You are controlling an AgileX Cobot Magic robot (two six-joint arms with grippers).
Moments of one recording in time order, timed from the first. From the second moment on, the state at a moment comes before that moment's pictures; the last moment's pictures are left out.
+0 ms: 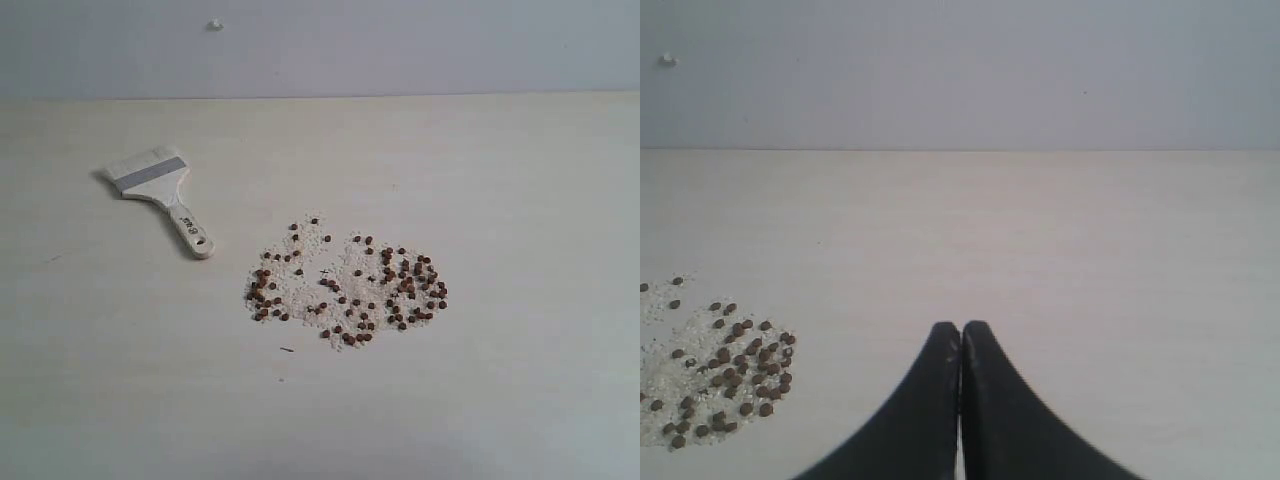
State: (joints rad) left arm -0.33 1.36 -1.23 0.10 0.89 -0.14; right arm 0.06 0.04 0.00 0.08 0.29 -0.04
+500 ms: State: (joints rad) left arm -0.42 1.79 -1.54 0.09 1.05 -0.33; right arm 0.06 0.04 0.00 0.08 0.29 -0.04
